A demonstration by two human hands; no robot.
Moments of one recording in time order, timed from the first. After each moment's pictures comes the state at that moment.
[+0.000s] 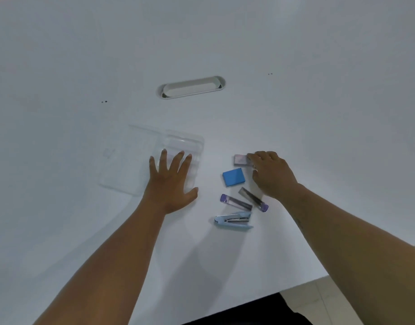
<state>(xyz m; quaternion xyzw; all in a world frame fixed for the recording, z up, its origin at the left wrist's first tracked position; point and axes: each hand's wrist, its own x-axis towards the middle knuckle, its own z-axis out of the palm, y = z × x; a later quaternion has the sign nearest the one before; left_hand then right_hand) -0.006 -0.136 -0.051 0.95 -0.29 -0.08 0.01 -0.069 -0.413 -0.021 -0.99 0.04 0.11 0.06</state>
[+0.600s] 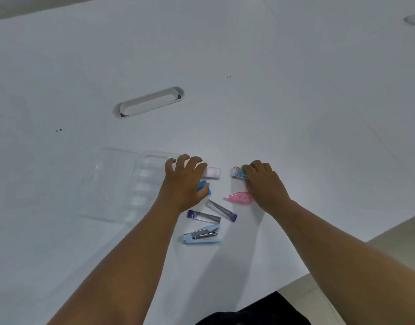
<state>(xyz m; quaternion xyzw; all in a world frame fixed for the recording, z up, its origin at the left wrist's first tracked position) 0.001 -0.264 -0.030 0.91 -0.41 -0.03 0.05 -0.102 -0.477 -0.036 -0.99 0.11 0.08 0.10</state>
